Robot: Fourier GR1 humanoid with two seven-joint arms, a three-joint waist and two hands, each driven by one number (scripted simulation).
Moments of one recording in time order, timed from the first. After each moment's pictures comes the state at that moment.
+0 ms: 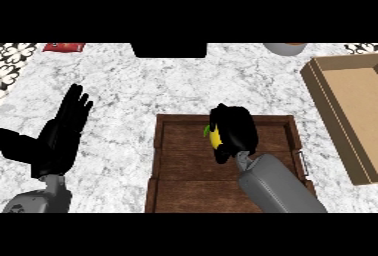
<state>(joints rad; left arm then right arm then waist) -0.10 0.17 0.01 -1.67 0.17 0.15 0.22 -0.50 -0.13 0.55 -1.33 0.96 0.01 0.60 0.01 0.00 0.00</state>
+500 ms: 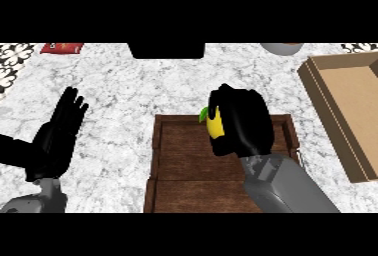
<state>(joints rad) -0.08 0.17 0.04 -1.67 0.17 0.13 0.20 -0.54 -0.12 0.49 -1.65 1.01 0.12 0.71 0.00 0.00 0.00</state>
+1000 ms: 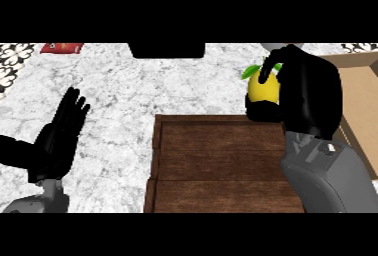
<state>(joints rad) -0.08 0.16 0.03 -1.69 0.15 0.14 0.22 -0.61 -0.17 0.25 -1.78 1.10 0.10 0.85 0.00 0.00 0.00</state>
